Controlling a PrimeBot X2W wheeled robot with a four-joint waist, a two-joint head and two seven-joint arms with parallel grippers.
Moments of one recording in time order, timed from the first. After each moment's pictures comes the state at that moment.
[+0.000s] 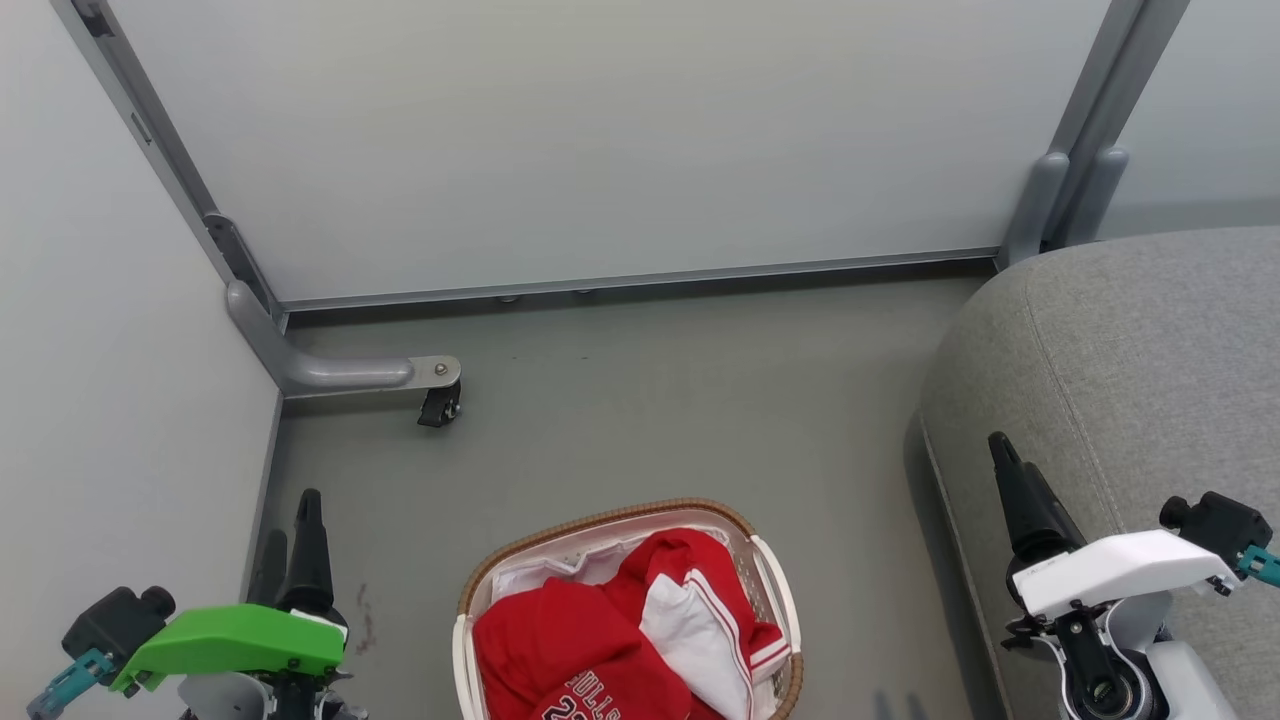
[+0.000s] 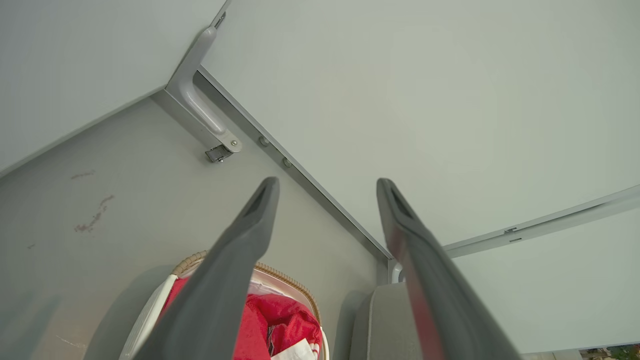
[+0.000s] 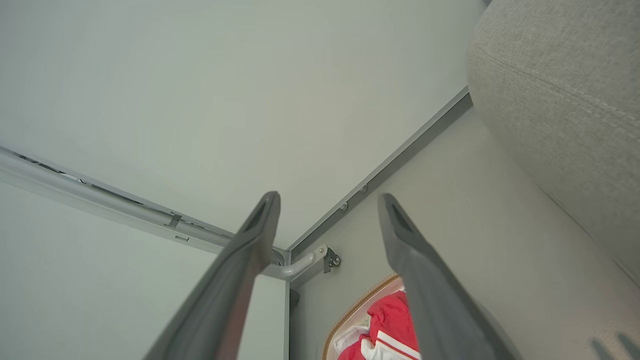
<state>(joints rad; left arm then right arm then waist) -0.08 0.07 0.03 0.32 -1.00 -0.11 -0.02 -0.13 -0.07 -0.01 0.29 1.01 0.13 -0.02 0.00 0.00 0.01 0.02</state>
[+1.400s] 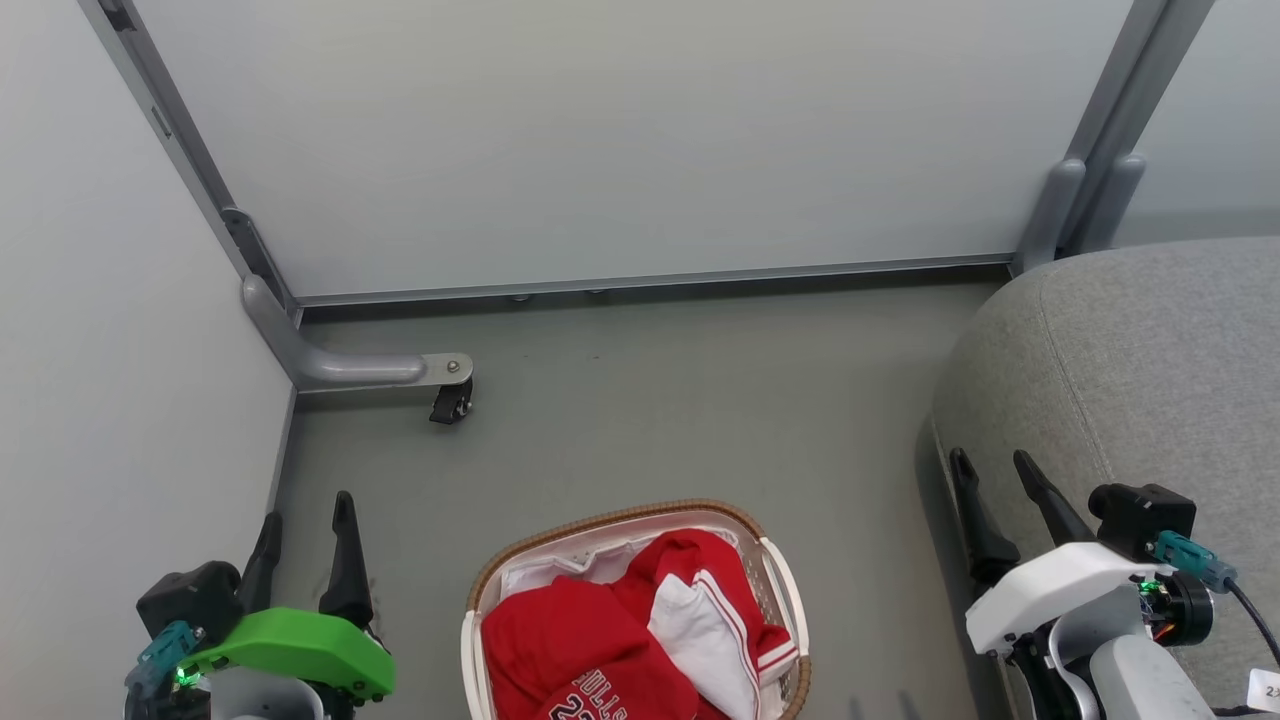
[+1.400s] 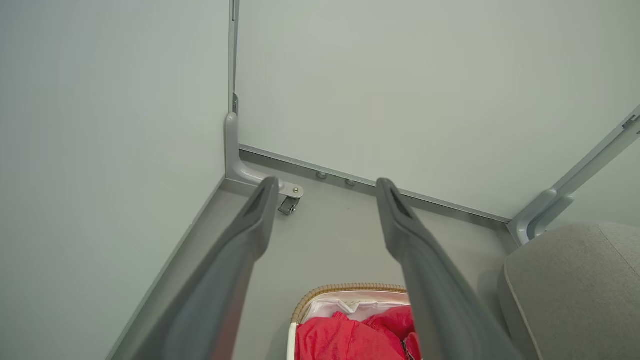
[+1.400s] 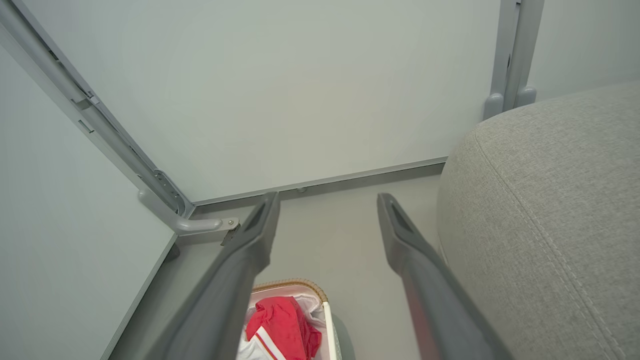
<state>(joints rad) -0.08 0.12 -0.09 0.32 -0.50 -0.03 -0.15 -0.15 -0.07 0.03 0.35 0.39 0.13 -0.15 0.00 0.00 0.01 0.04</state>
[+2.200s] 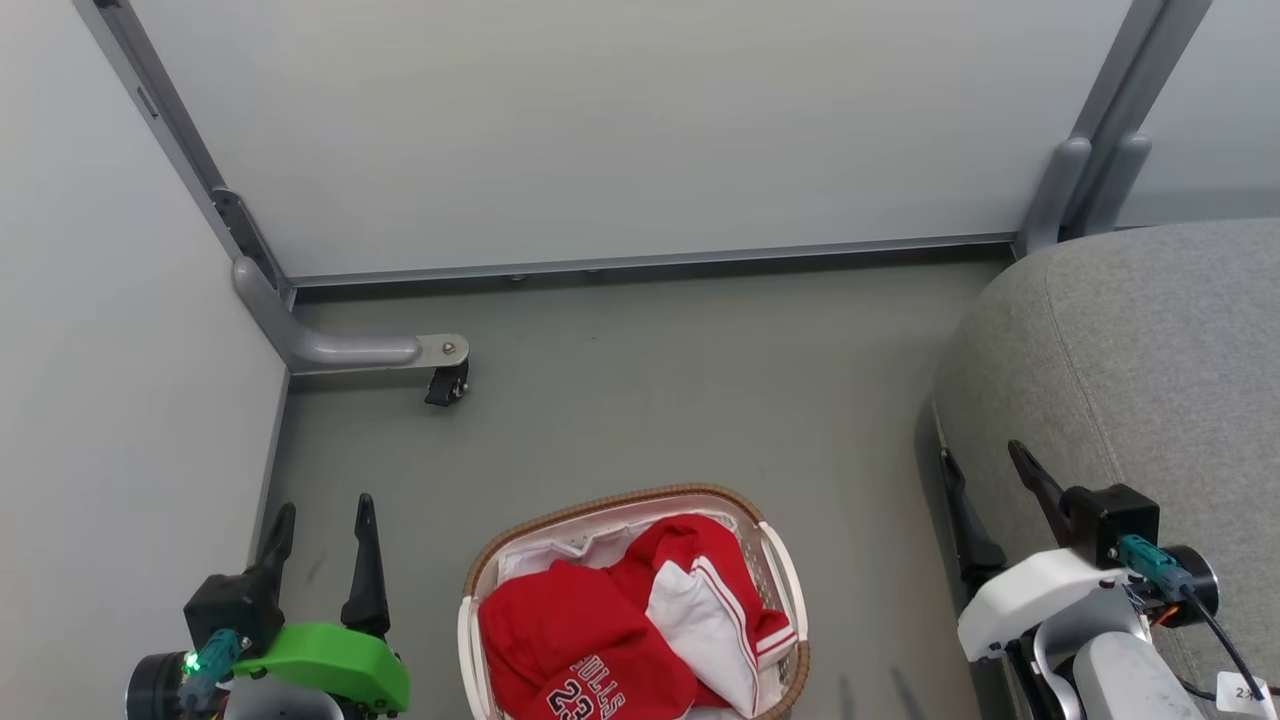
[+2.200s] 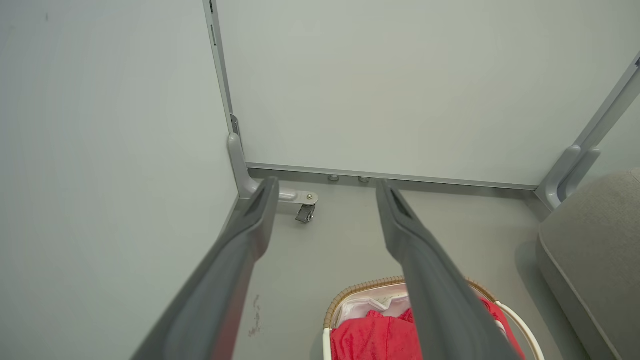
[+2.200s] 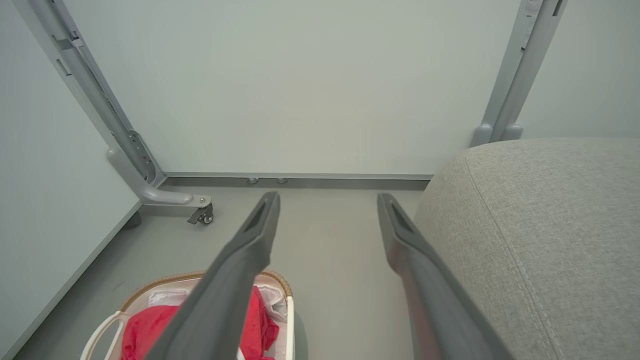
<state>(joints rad) -0.06 0.09 -0.07 0.32 -0.26 -0.07 -0.21 -0.16 -0.05 0.01 0.37 0.15 0.13 -0.21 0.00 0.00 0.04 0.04</state>
